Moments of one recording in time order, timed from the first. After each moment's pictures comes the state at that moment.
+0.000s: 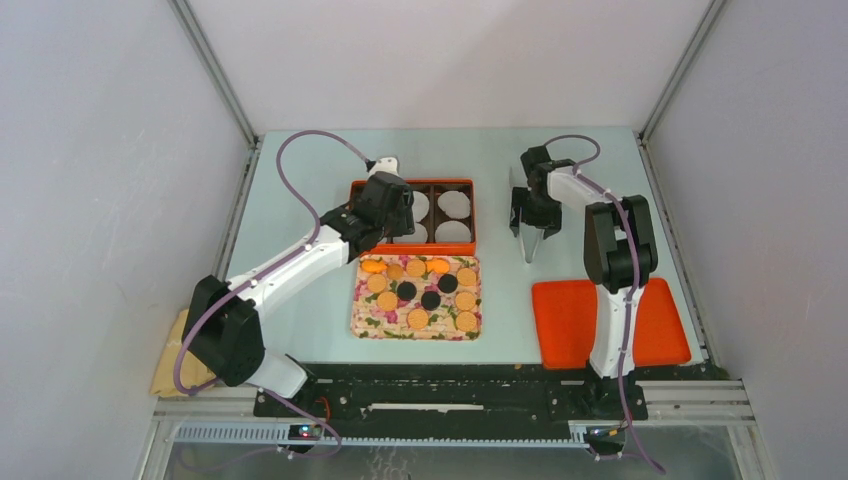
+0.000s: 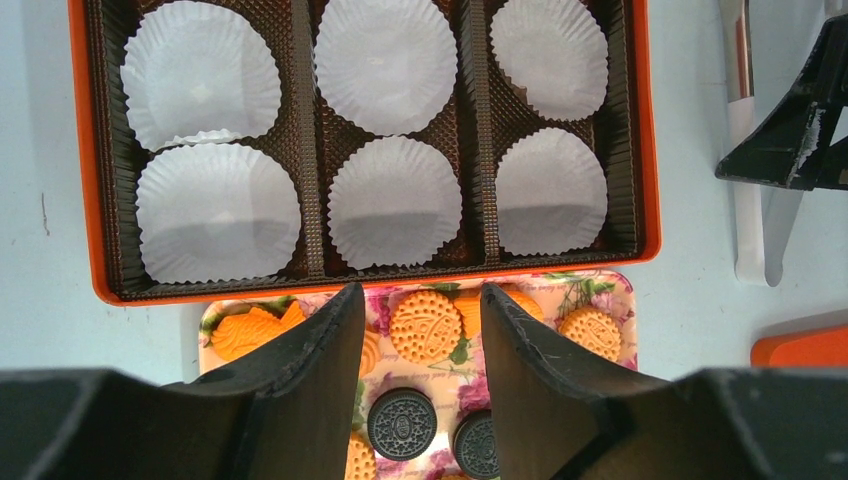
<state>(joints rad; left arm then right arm) -0.62 1.47 1.14 -0.38 -0.30 -0.51 0.22 2.11 1.59 -0.79 0.11 0.34</state>
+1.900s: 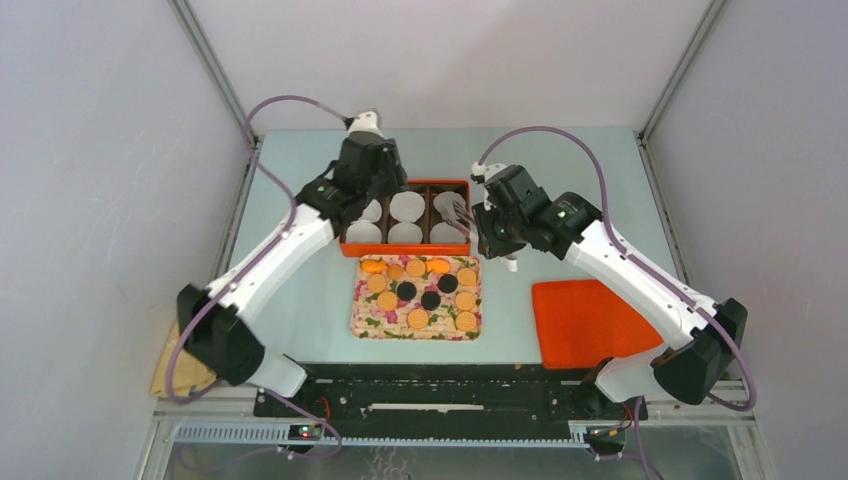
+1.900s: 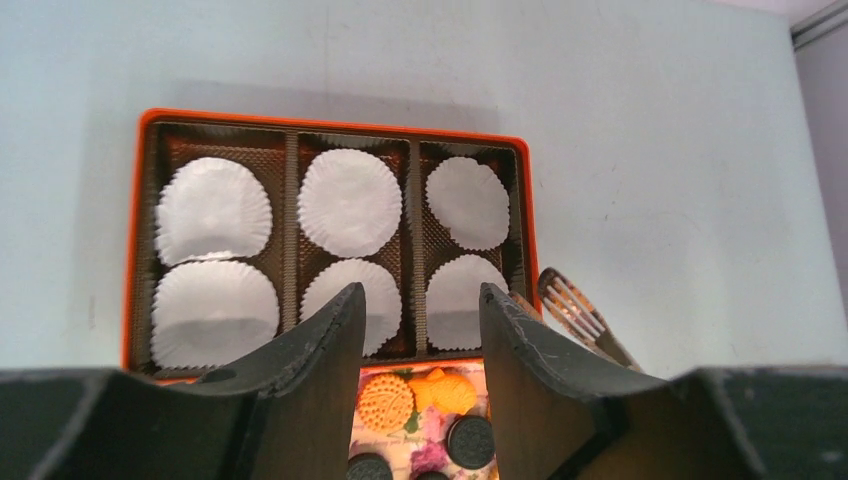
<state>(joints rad) -0.55 1.51 1.42 -0.44 -0.27 -0.50 0.71 1.40 1.43 -0.93 0.09 0.28</state>
